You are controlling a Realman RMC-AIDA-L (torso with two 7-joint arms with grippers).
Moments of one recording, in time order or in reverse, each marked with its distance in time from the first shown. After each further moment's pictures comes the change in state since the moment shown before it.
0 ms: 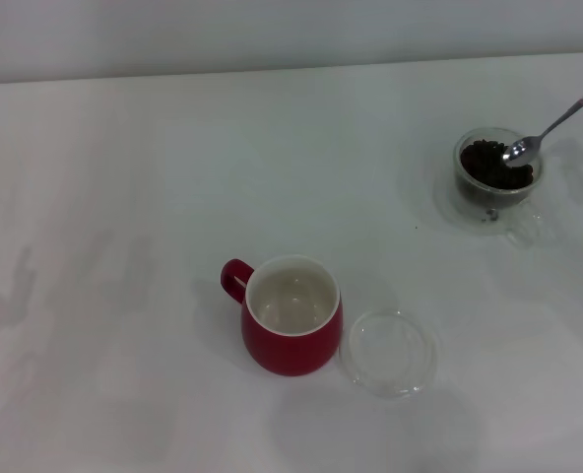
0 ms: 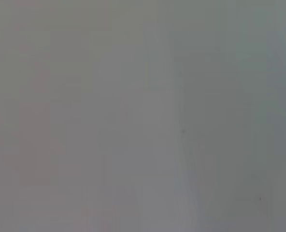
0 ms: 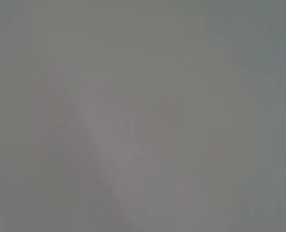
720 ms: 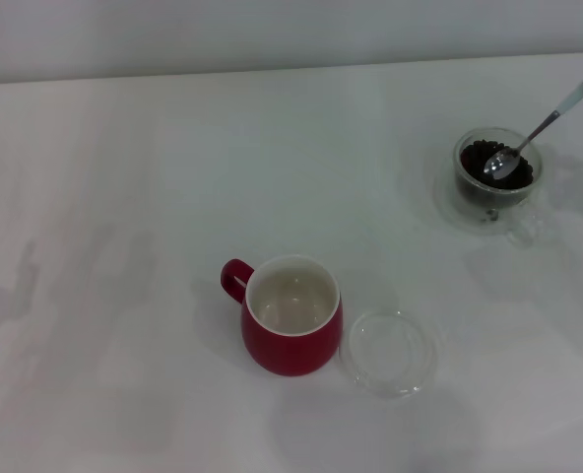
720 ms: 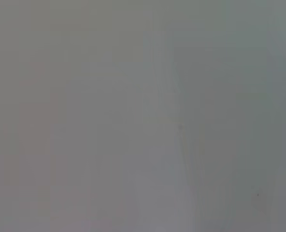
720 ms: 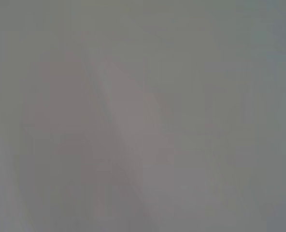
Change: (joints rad) left arm -0.019 0.000 0.000 -0.002 0.000 -0.025 0.001; right arm 0.005 0.018 -0.058 -0.014 -0.003 0.001 -0.046
